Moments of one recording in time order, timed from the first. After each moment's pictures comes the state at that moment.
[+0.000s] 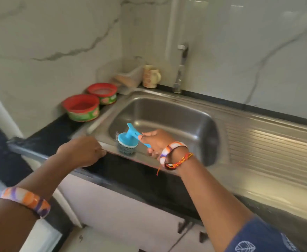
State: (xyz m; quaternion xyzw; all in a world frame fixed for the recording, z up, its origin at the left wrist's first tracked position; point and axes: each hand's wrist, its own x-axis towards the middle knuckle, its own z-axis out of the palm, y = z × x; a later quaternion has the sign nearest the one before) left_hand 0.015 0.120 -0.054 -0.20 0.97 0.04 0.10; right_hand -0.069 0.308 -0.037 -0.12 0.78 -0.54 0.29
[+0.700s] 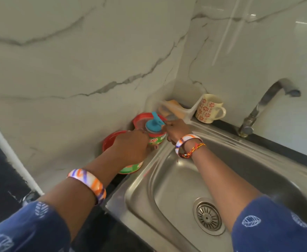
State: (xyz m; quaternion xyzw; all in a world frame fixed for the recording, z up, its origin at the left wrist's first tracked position) left_hand -0.138 -0.012 -0.042 -0.14 0.99 0.04 0.01; right_hand -0.269 0.076 -0.041 -0.25 0.89 -0.36 0.15
